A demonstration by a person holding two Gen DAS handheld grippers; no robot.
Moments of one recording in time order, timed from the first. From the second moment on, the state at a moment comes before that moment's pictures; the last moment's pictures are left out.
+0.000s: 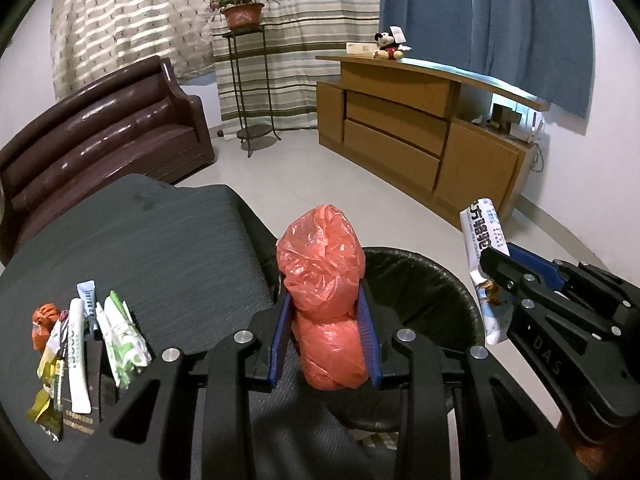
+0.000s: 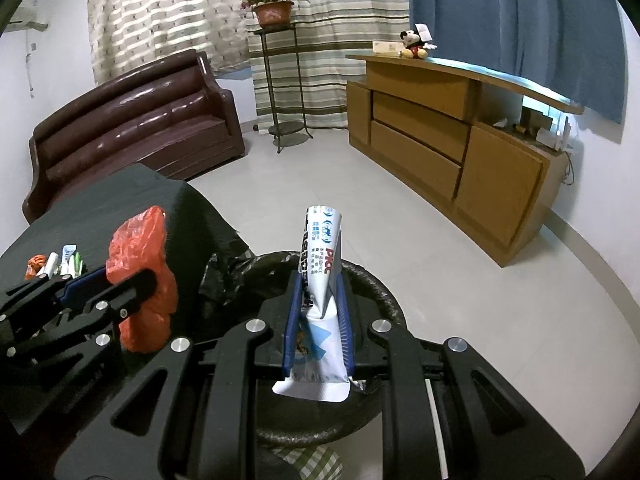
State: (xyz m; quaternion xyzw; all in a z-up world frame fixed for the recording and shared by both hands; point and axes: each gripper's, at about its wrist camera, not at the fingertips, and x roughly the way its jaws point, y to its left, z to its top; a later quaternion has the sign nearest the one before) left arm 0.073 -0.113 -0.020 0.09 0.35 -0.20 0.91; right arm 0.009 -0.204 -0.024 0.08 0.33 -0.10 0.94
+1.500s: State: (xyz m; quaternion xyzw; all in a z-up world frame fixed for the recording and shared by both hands) left arm 0.066 -0.041 -0.001 0.07 0.35 -0.14 0.92; right arm 0.019 -0.166 -0.028 0.10 0.34 -0.07 0.93
